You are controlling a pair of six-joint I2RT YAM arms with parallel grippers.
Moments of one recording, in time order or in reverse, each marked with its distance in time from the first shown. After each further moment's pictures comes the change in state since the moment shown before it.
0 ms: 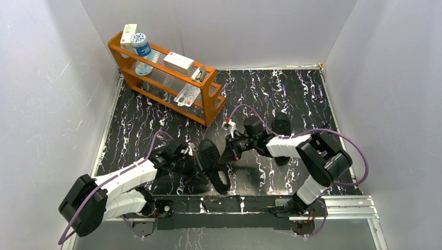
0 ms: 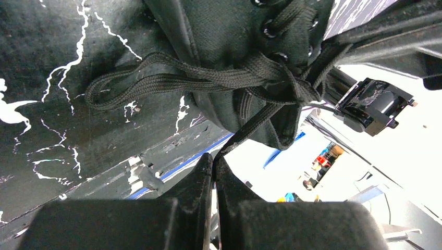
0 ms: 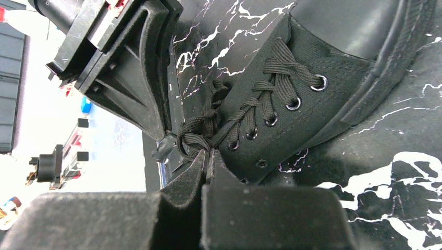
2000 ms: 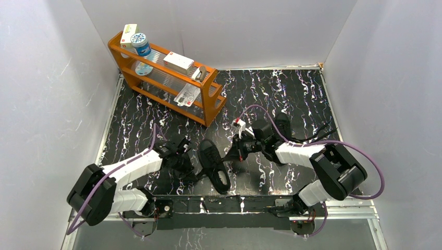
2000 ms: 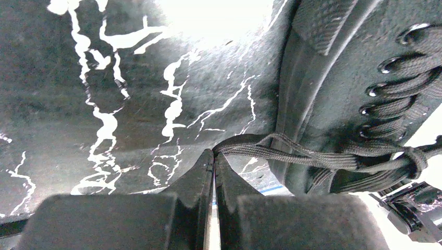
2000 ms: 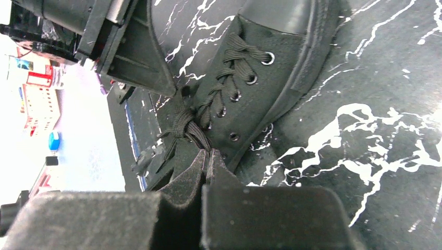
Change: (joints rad) left arm 0.050 0.149 0.122 -0.255 -0.295 0.027; right arm -0.009 -0.159 -0.113 0.007 0.185 0.041
